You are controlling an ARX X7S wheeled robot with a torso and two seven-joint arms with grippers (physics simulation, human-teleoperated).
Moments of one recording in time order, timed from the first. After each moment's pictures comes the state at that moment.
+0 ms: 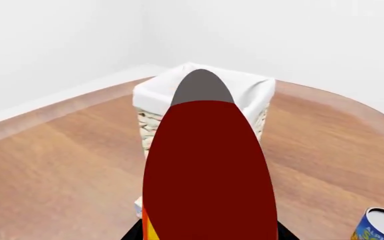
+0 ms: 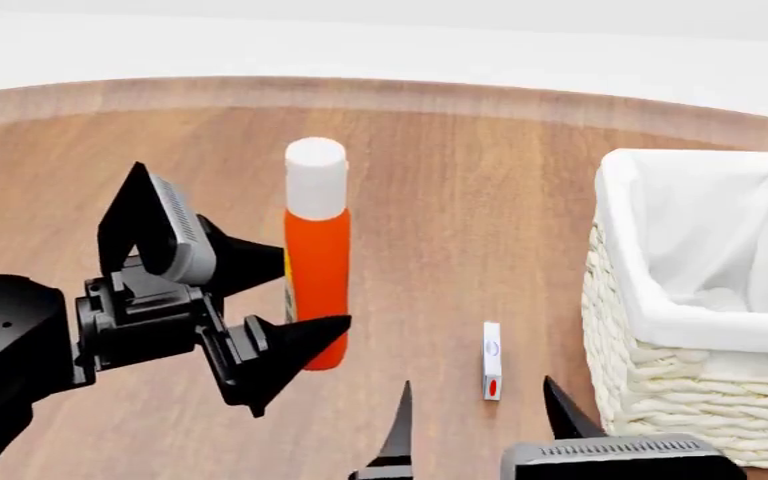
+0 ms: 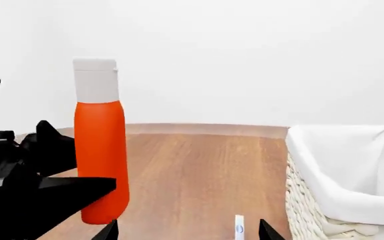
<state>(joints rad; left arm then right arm) -1.01 -0.30 0.61 -0.51 -0.58 -0.43 0.76 0.17 0.38 -0.20 -0.85 0.70 0.81 0.57</state>
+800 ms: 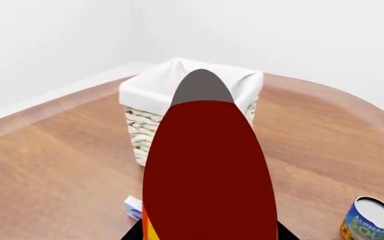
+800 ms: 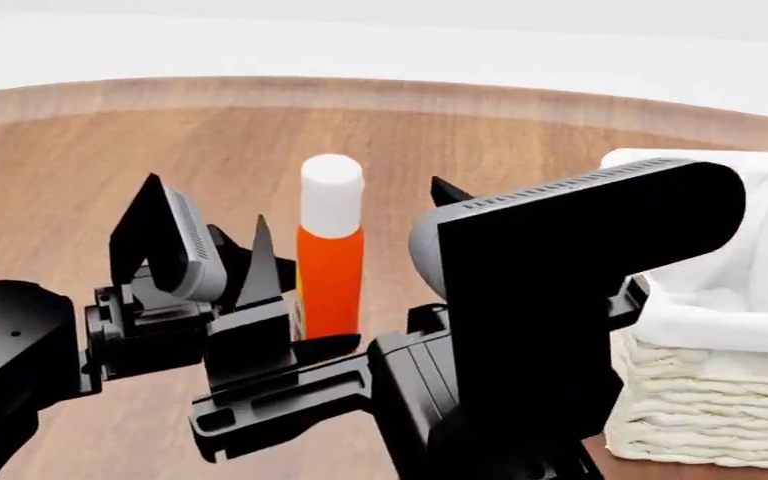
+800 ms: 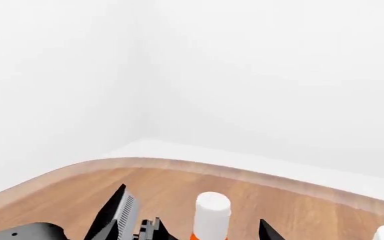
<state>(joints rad) -1.00 -0.31 0.63 -0.48 -0.57 -0.43 0.77 0.91 0.41 -0.14 -0.79 1.71 1.13 1.10</state>
